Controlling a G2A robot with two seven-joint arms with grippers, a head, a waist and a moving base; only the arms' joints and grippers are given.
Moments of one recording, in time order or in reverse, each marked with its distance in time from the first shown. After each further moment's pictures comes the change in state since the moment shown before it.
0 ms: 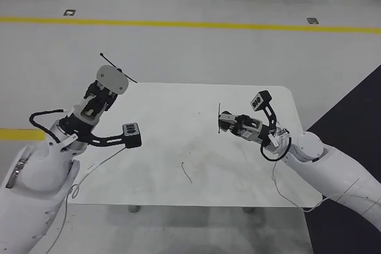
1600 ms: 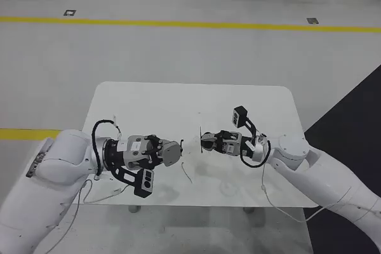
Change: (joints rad) left arm -0.116 -0.032 0.146 0.052 0.000 0.368 0.683; right arm -0.101 -0.050 0.126 -0.143 -0.114 0.469 -0.049
